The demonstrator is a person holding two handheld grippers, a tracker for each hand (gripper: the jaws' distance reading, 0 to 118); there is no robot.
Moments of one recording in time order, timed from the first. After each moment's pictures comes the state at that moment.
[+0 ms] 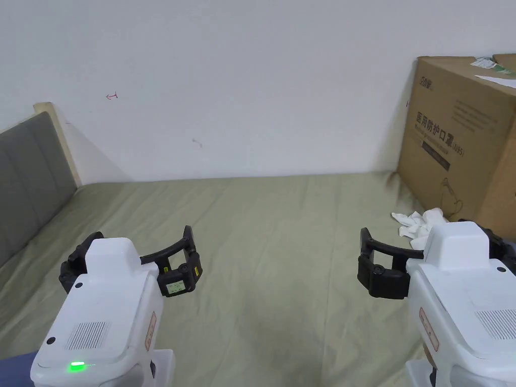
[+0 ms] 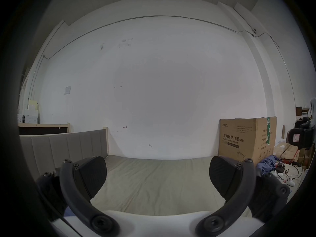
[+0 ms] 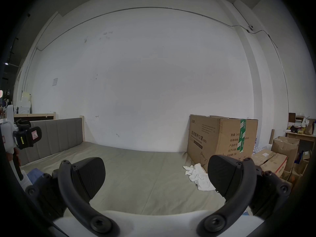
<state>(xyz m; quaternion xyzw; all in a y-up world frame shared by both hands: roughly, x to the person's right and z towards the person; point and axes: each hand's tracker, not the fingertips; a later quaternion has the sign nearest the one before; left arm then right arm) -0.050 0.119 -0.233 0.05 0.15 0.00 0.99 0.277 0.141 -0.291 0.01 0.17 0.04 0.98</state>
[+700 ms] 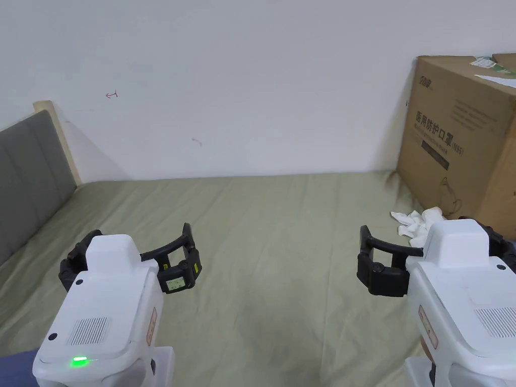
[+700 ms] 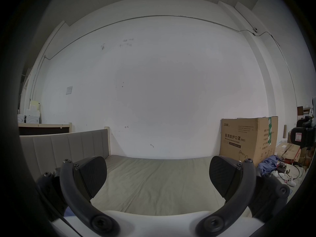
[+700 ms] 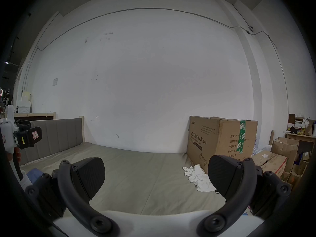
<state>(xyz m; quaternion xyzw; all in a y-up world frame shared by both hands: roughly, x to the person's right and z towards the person) -0.048 0.123 -0.233 0.05 0.16 0.00 0.99 0.275 0.145 -0.288 0.01 0.17 0.05 0.98</state>
